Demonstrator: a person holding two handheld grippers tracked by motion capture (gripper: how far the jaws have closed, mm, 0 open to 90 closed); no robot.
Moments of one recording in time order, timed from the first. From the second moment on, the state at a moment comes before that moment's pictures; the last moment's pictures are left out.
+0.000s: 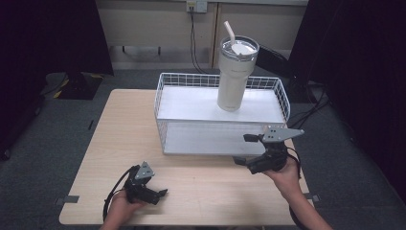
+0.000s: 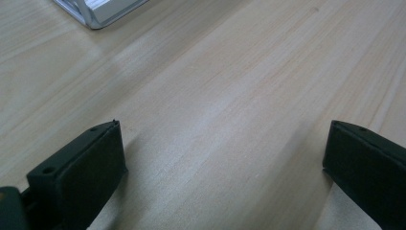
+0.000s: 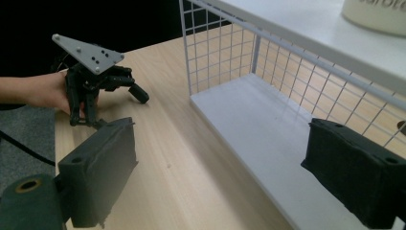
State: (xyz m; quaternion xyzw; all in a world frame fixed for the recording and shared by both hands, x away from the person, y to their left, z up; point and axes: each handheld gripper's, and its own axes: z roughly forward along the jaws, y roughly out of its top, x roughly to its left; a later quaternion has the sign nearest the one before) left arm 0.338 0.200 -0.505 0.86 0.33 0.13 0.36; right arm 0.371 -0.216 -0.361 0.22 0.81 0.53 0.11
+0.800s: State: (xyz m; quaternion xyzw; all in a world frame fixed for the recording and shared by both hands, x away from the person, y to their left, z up) left arm 0.338 0.200 -0.505 0.86 0.33 0.13 0.36; right arm 0.361 -0.215 -0.413 0.22 0.83 0.51 0.09
